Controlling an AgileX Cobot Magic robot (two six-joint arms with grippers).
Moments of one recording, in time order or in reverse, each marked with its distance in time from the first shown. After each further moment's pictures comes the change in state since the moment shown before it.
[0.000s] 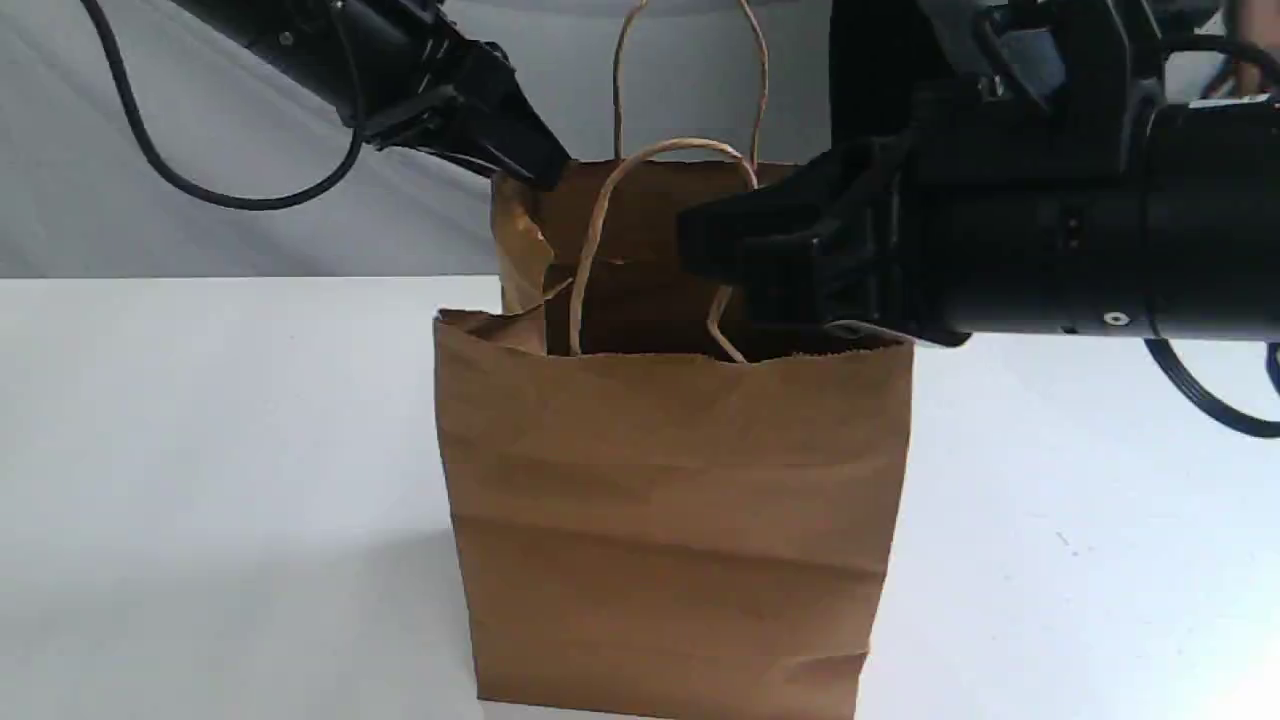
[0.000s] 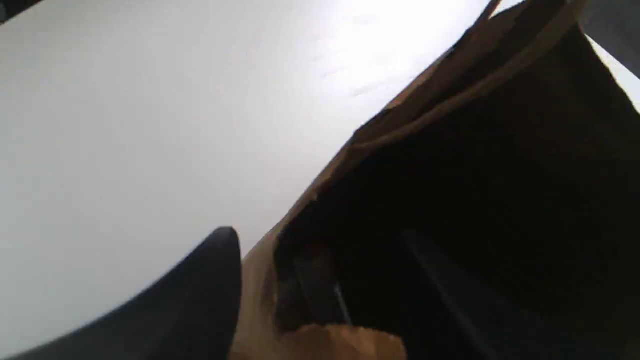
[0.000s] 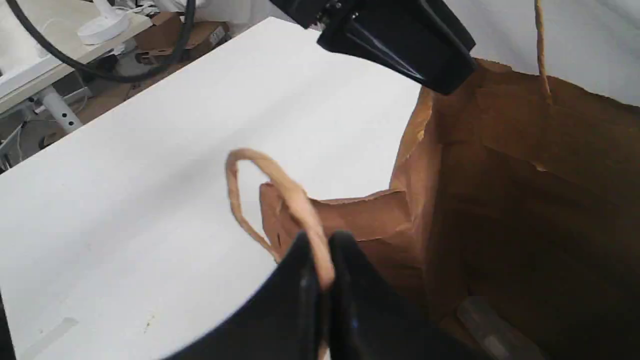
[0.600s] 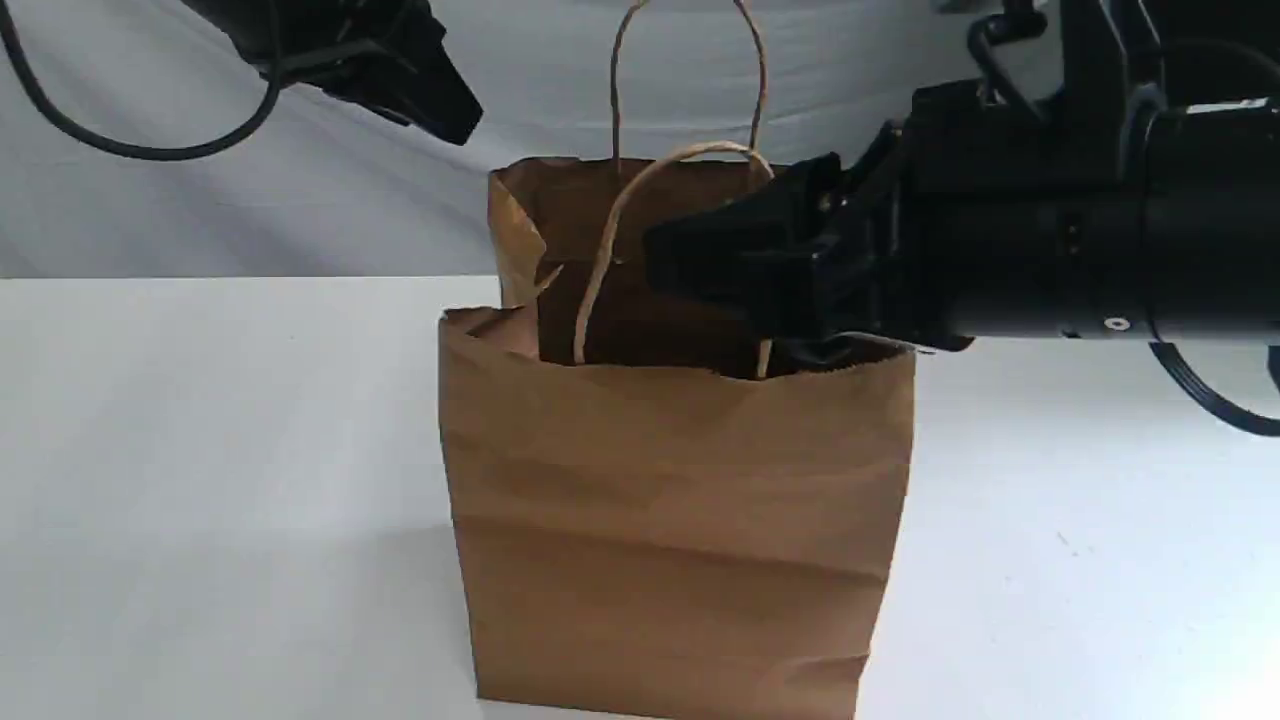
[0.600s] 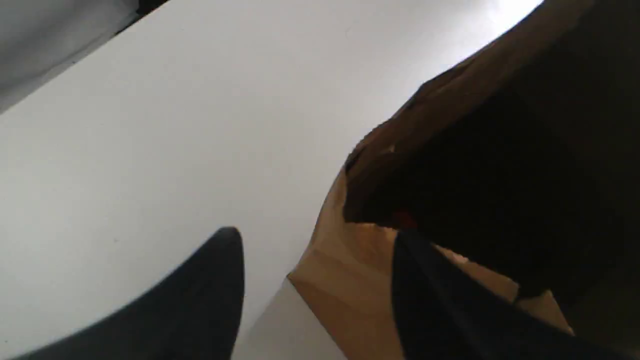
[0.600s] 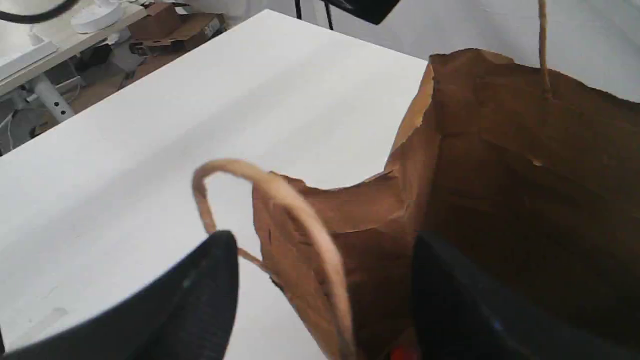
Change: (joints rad) left arm 0.000 -0.114 -0.004 0.222 0.001 -0.099; right arm 0.000 0.000 0.000 -0.021 0.000 0.000
